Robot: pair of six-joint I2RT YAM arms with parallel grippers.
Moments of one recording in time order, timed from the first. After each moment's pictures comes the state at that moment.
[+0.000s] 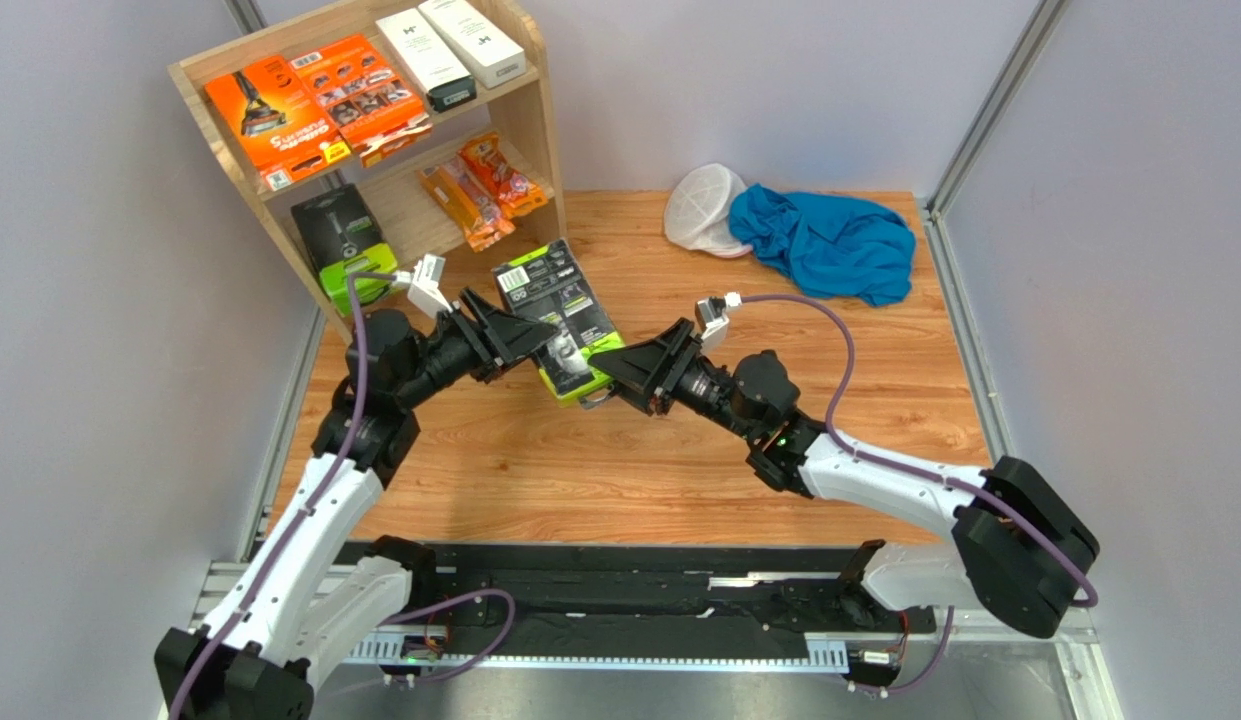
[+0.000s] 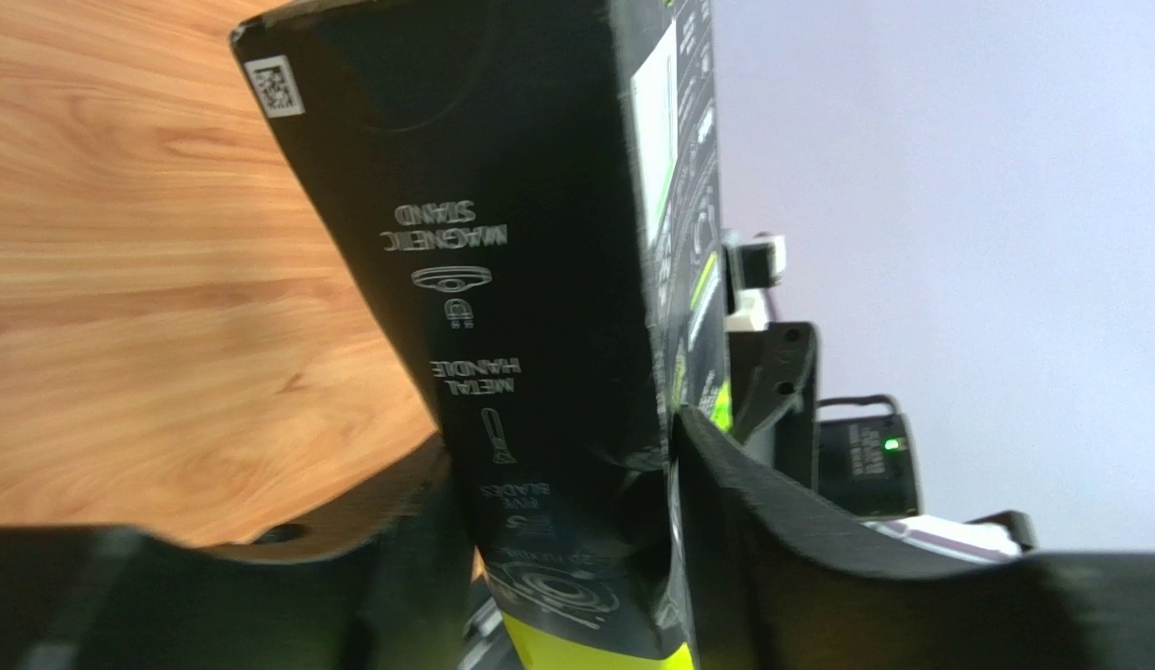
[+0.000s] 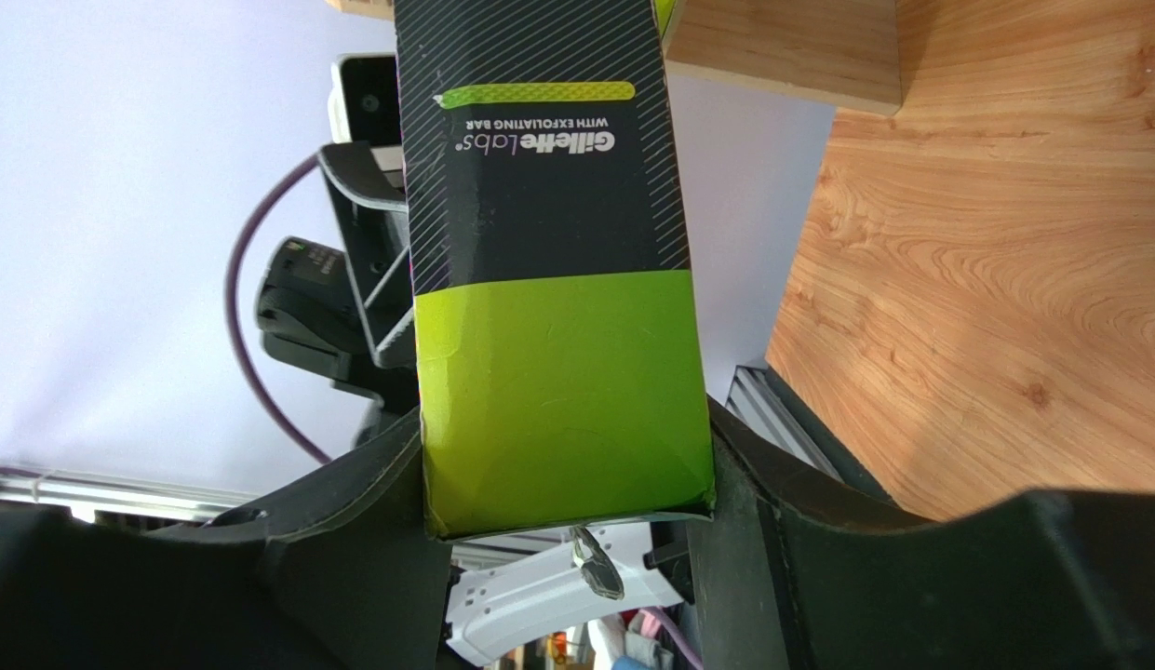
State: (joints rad) left arm -0.28 0.84 0.70 0.02 0.51 -1.03; right arm 0.83 1.28 0.61 0.77 -0.18 1.43
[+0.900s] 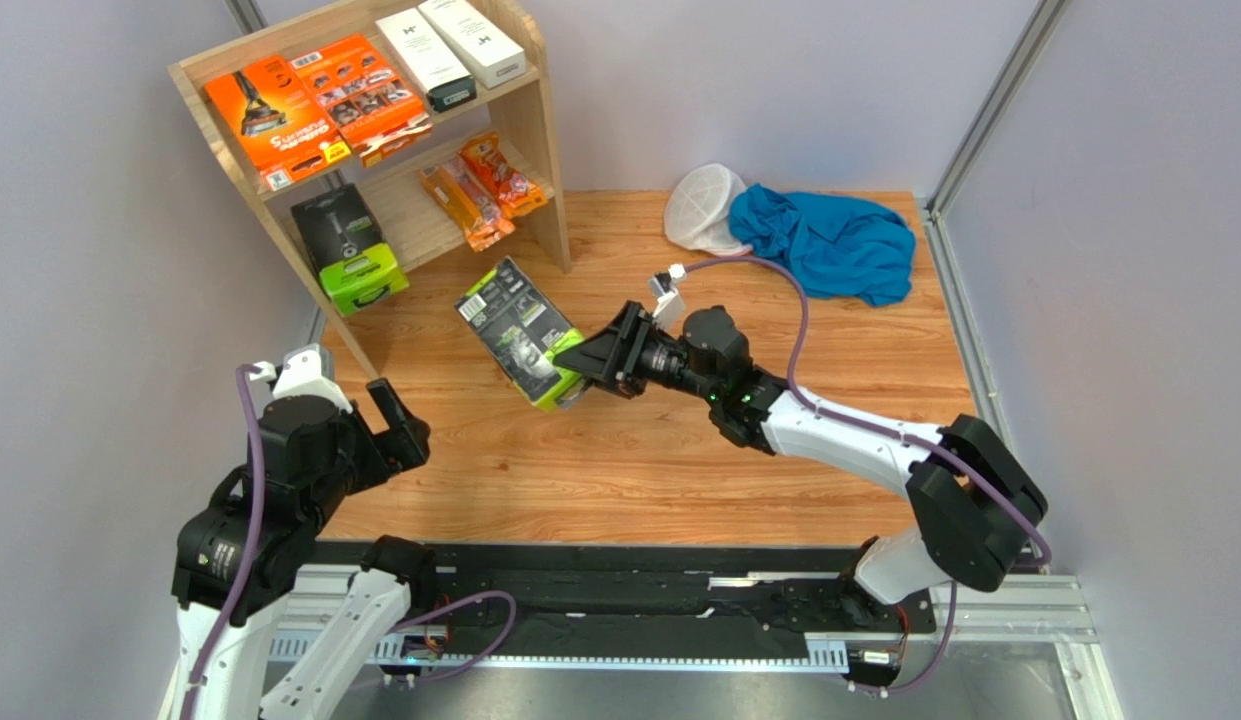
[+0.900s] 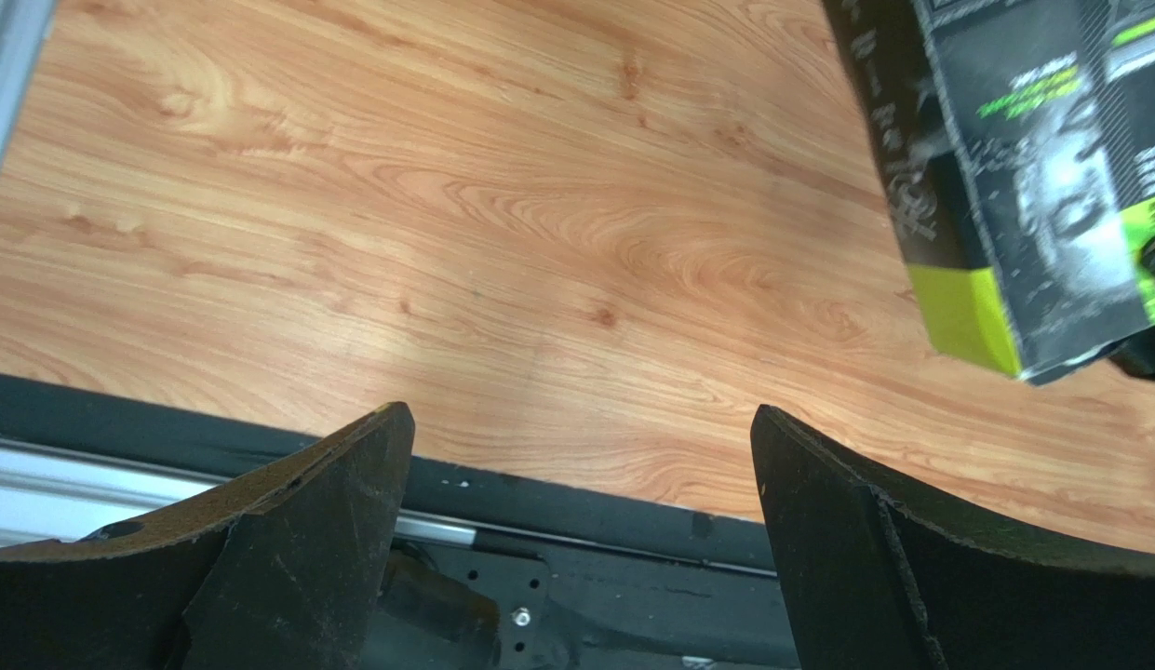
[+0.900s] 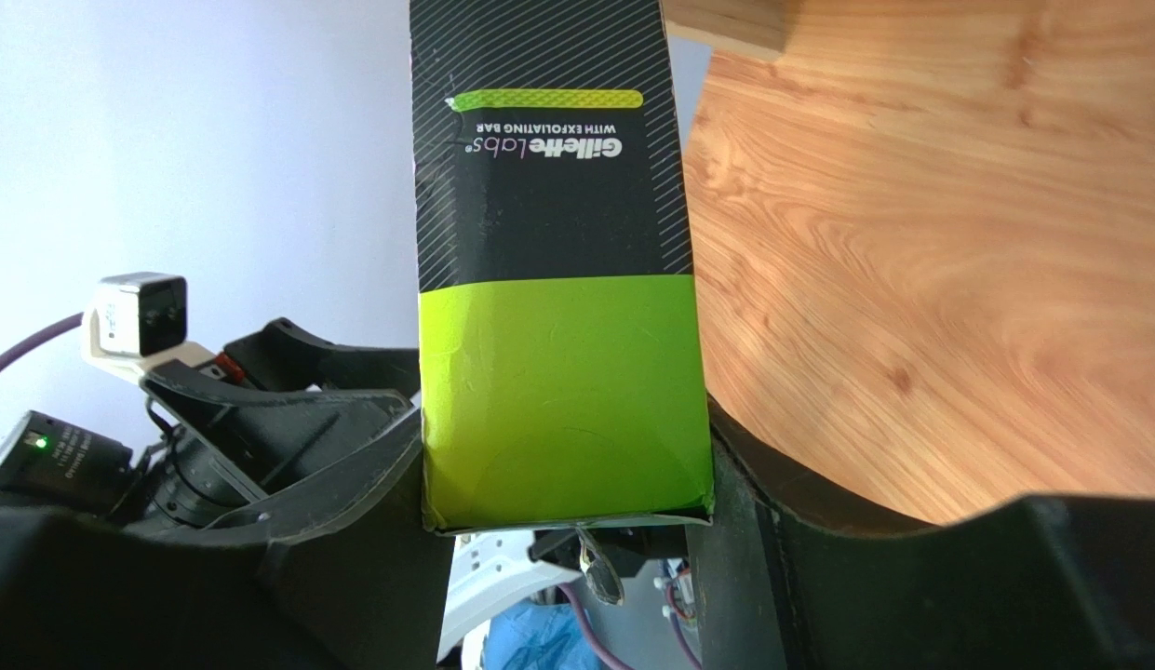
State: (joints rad) left arm -0.28 0.52 1.15 -1.27 -0.23 -0.56; right arm 0.82 1.47 0.87 0.50 -0.33 1.23
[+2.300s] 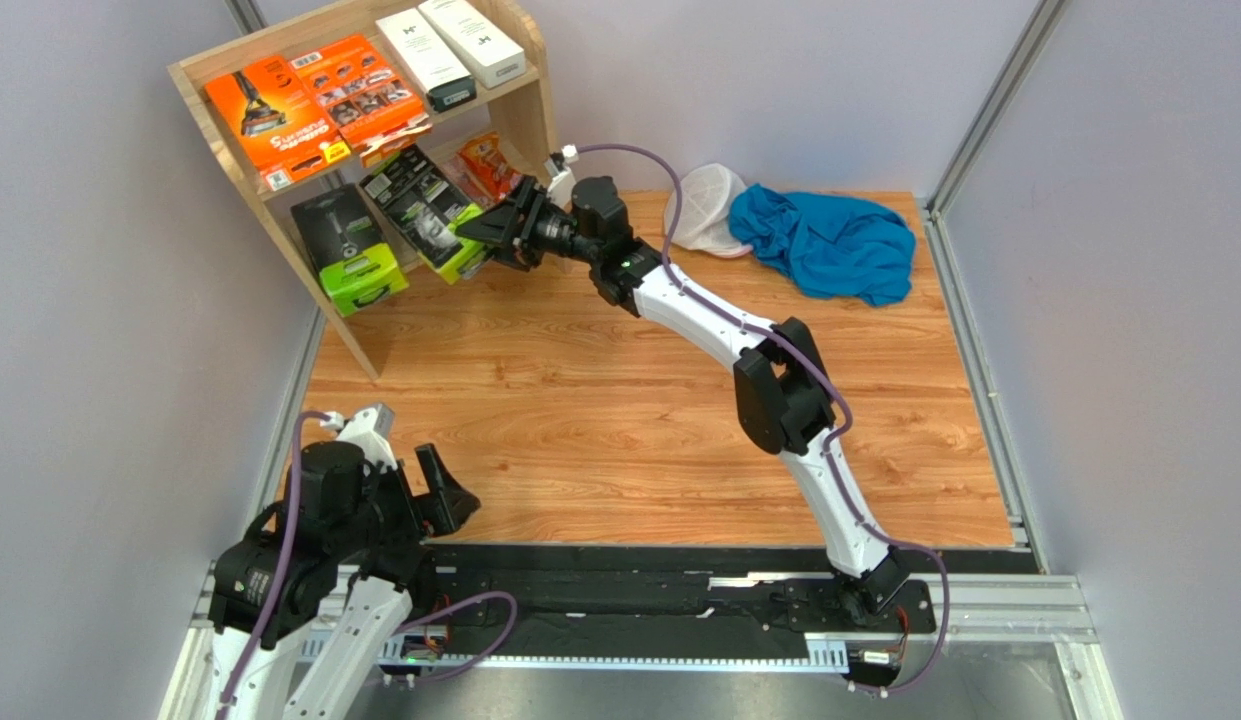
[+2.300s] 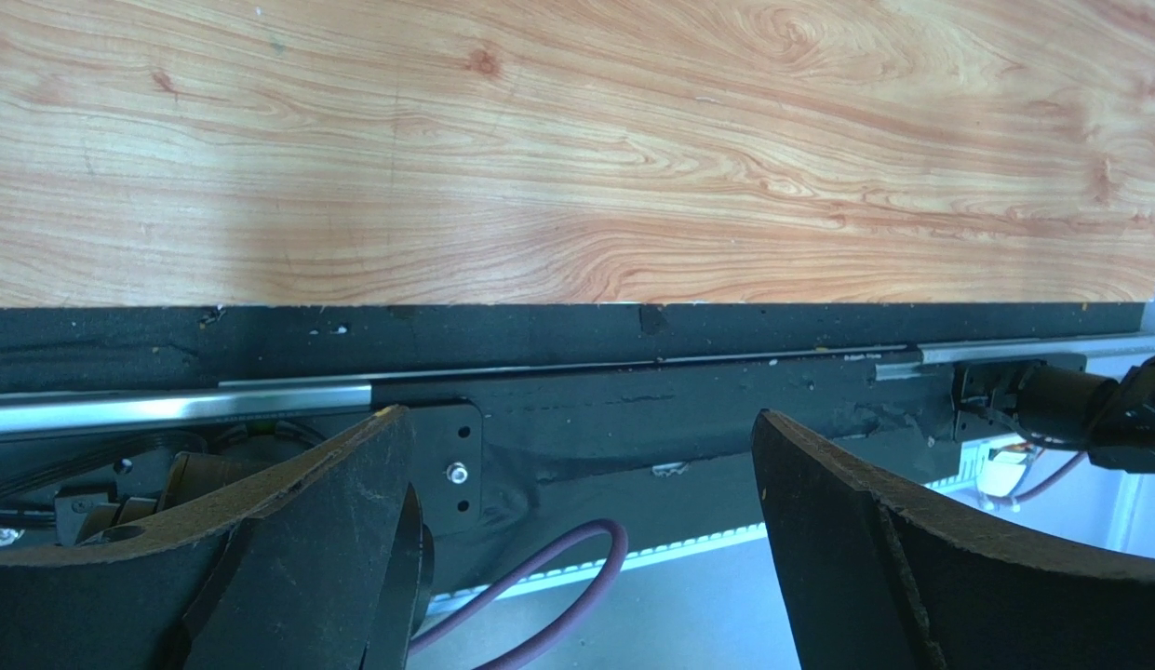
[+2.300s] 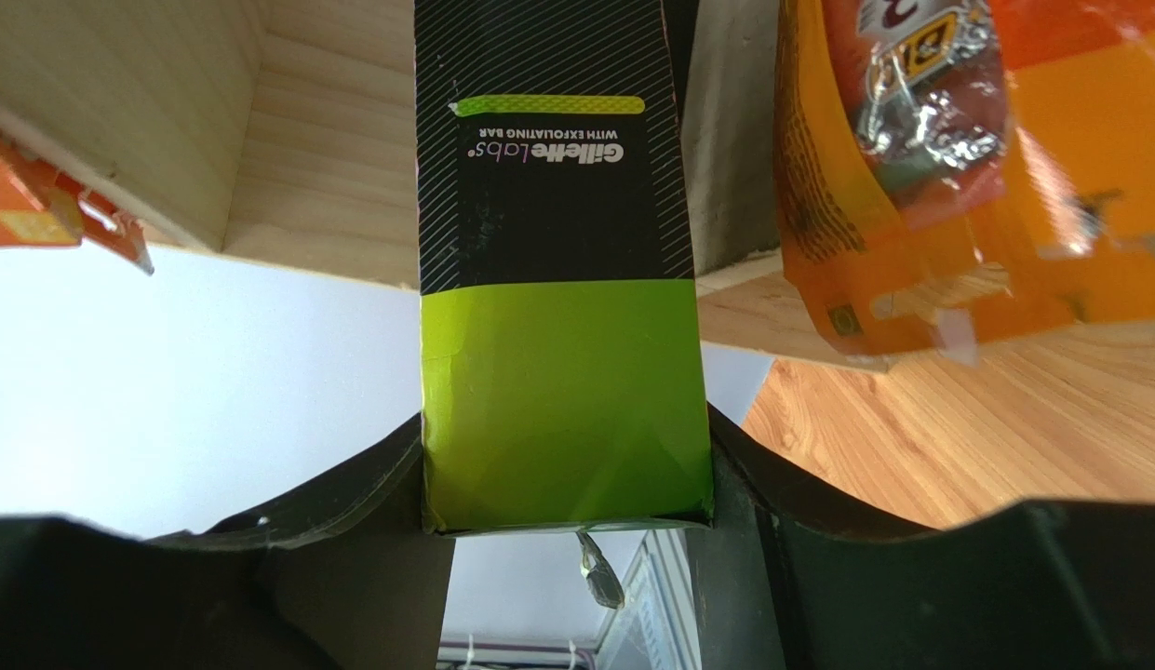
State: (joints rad) left arm -0.28 0.31 0.88 -1.35 0.15 -0.57; right arm 0.73 2.36 2.13 0.26 -0.49 1.27
